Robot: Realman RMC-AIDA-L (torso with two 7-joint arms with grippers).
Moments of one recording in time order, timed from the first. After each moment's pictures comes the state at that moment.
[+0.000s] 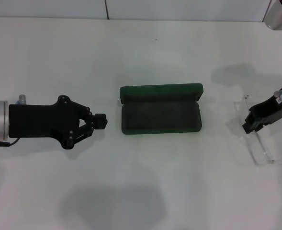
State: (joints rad) left arm -0.80 -2.08 2.85 -0.68 -0.15 1.85 -0.94; right arm 0.82 2.02 -1.18 -0.98 -2.60 -1.61 2.83
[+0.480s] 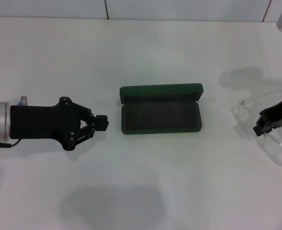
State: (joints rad) left arm -0.80 -2.08 2.85 -0.67 -0.14 1.85 -0.94; right arm 0.75 2.02 -1.18 -1.07 -2.60 -1.64 2.82
